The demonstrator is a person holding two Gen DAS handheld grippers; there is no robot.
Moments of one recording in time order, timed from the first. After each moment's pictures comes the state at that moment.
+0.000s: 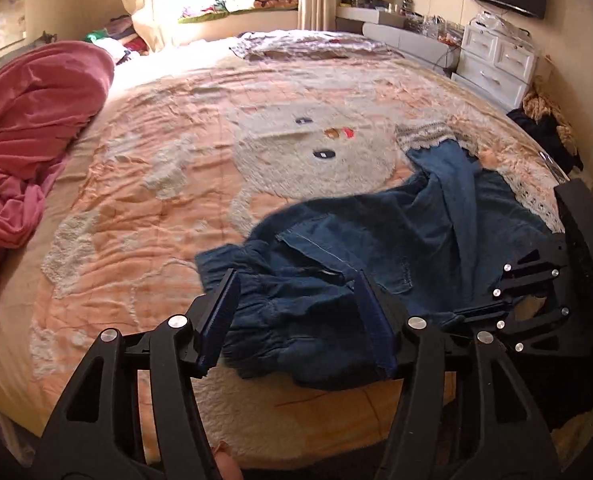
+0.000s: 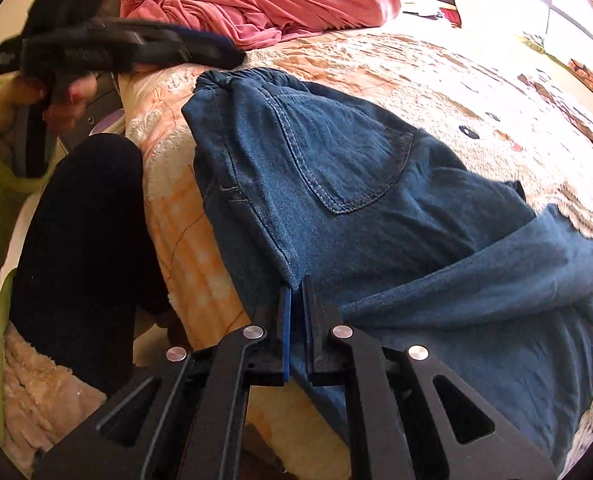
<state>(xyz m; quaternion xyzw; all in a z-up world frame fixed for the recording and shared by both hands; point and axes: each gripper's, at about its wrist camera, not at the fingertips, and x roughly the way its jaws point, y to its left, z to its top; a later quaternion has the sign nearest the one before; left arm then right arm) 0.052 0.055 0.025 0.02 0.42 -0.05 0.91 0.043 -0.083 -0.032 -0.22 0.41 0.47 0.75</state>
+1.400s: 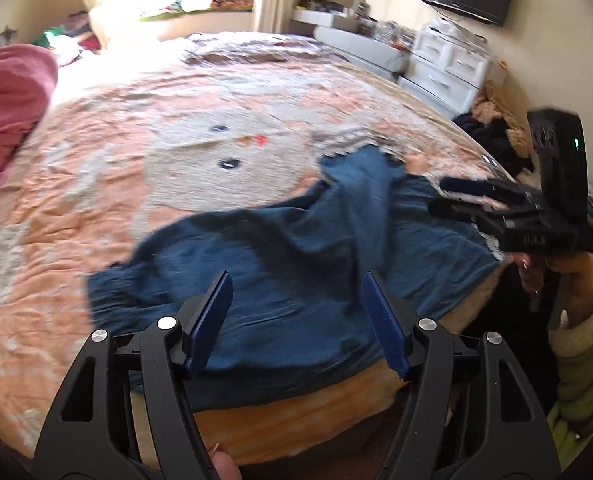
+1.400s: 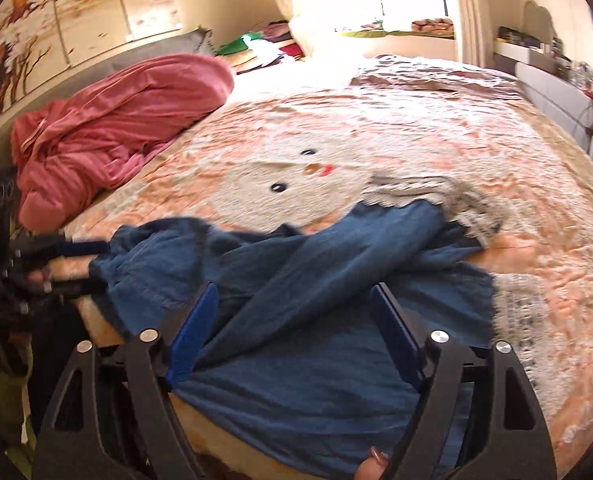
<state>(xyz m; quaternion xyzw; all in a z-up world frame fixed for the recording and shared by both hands) 0.058 -0.012 0.038 -0.02 0.41 -0.15 0.90 0.107 -0.202 0.032 -0.02 0.36 0.28 0.89</state>
